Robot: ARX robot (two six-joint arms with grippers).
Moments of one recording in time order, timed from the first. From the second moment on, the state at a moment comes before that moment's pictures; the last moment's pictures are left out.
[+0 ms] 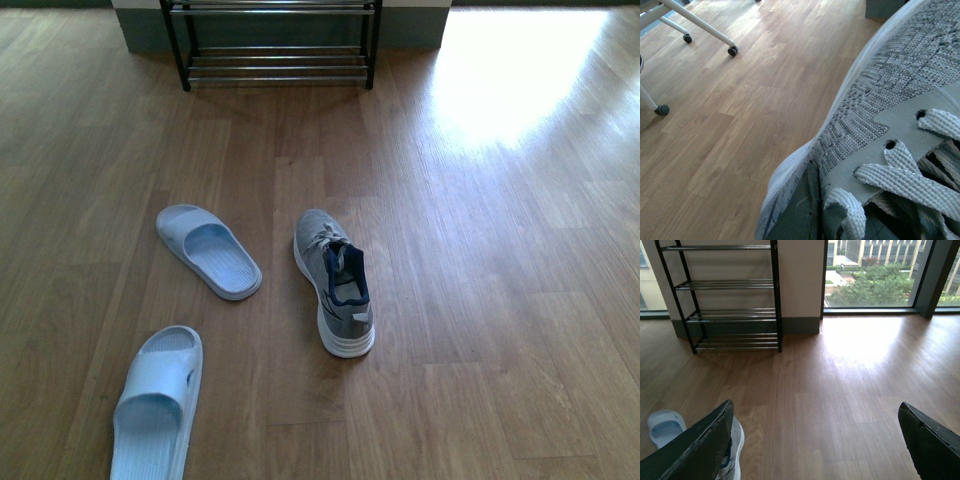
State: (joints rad) left arm -0.38 0.65 0.41 -0.28 -0.78 -0.20; right arm 0.00 0.00 0.02 0.00 0.00 0.00
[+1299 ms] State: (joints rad) left arm -0.38 0.66 0.41 -0.28 -0.78 -0.18; right arm 0.00 0.00 0.02 0.00 0.00 0.00
